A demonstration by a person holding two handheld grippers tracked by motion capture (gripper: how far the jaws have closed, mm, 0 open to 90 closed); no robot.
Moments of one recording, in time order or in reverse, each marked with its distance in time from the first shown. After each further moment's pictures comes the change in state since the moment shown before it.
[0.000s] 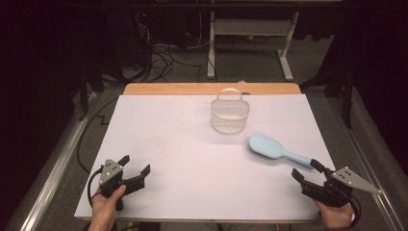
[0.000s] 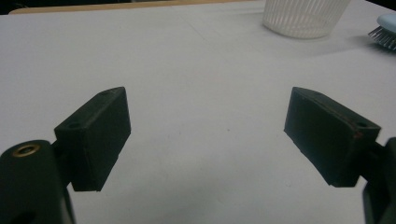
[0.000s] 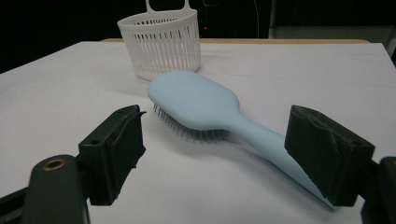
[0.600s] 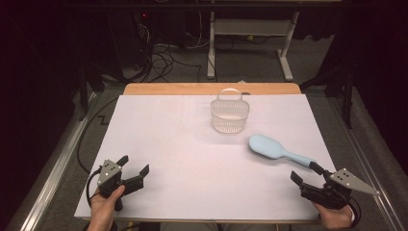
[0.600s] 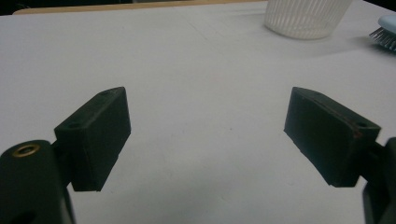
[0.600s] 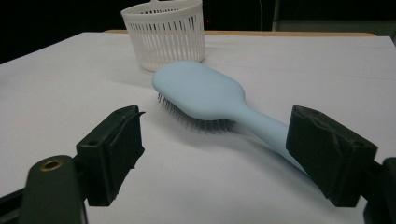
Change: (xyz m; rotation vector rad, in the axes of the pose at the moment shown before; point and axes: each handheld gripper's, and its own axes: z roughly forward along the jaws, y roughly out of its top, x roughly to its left) left arm 0.002 -0.001 -0.003 -0.002 0.003 -0.003; right arm 0.003 -0.003 -0.002 0.029 0.008 -0.008
